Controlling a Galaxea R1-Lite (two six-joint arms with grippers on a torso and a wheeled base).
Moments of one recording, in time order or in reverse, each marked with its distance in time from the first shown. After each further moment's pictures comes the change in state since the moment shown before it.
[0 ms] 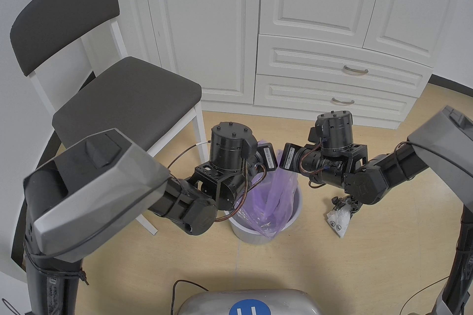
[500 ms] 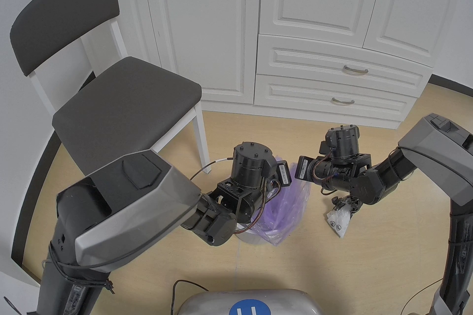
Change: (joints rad) left arm -0.044 0.130 -0.090 -0.002 -0.007 -0.038; right arm -0.117 0.102 0.013 -0.020 0.083 -0.048
